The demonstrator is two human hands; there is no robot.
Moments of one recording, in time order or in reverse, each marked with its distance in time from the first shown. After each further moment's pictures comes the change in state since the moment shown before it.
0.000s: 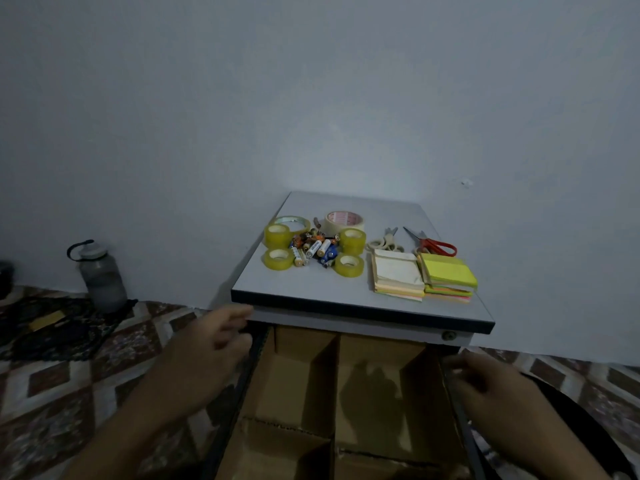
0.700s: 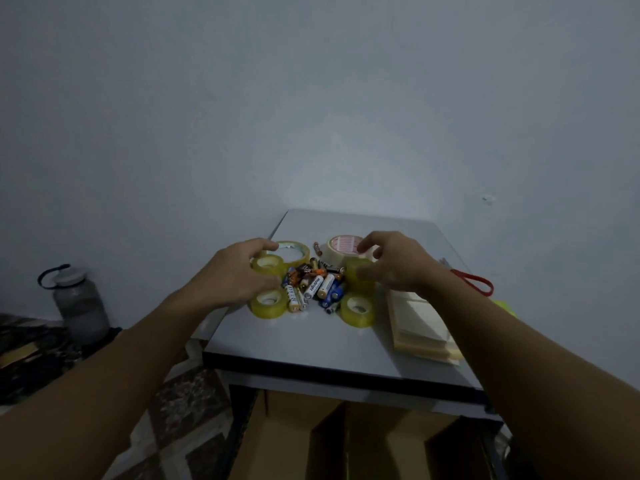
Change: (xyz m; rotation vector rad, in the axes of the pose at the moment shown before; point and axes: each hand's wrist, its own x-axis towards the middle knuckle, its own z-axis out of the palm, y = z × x) left_hand 0.227 0.010 0.005 0.155 -0.015 0.111; right_hand 0.237 -0.140 -0.021 0.015 0.049 -0.352
